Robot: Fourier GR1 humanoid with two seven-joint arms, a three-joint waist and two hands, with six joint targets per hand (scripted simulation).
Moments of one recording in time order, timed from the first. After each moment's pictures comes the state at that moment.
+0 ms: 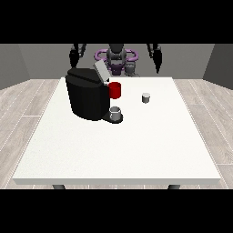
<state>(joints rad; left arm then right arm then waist) 0.00 0.07 0.00 -1.57 -0.03 0.02 0.04 -0.01 -0.07 -0.02 -1.58 0.00 -0.01 0.02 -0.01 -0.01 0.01</state>
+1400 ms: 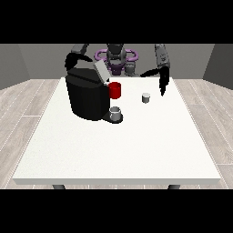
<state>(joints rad) -0.37 0.31 0.15 -1.08 -0.13 -0.12 -0.05 -0.05 -0.01 0.00 -1.60 -0.01 -0.07 -0.12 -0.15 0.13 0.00</state>
